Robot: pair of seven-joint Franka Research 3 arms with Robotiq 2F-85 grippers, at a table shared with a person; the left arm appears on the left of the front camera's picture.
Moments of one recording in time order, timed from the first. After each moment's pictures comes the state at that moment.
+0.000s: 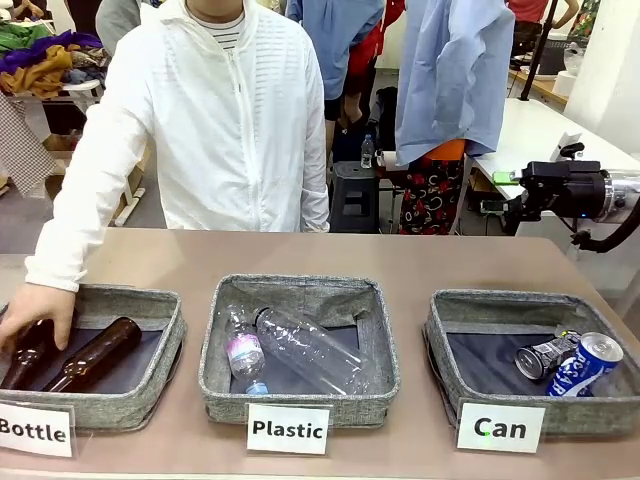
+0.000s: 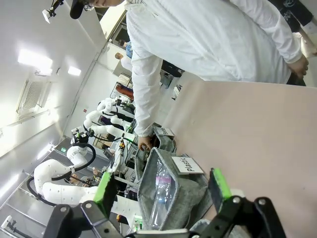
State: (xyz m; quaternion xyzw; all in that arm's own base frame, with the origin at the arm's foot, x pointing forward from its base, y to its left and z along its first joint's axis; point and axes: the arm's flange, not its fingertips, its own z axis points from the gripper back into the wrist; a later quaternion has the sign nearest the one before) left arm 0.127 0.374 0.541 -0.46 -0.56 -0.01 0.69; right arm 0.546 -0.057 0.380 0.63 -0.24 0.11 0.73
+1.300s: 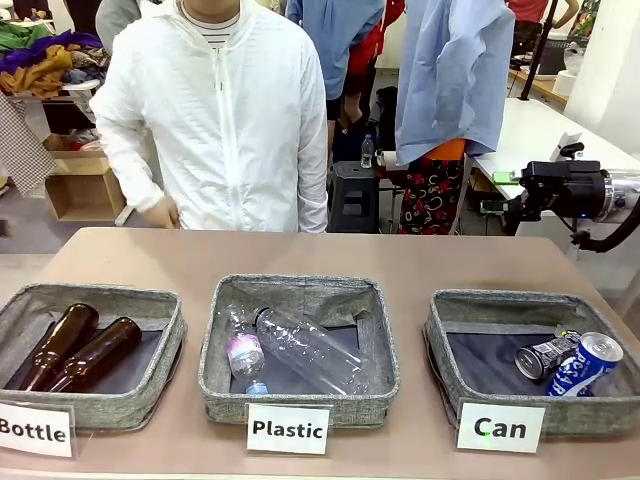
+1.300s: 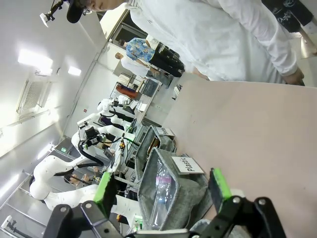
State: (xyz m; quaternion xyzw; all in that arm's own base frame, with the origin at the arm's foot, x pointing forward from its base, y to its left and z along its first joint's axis) left arm 0.305 0.086 0.469 -0.55 -0.32 -0.26 0.72; right arm 0.546 -0.057 0.380 0.63 -0.24 0.11 0.73
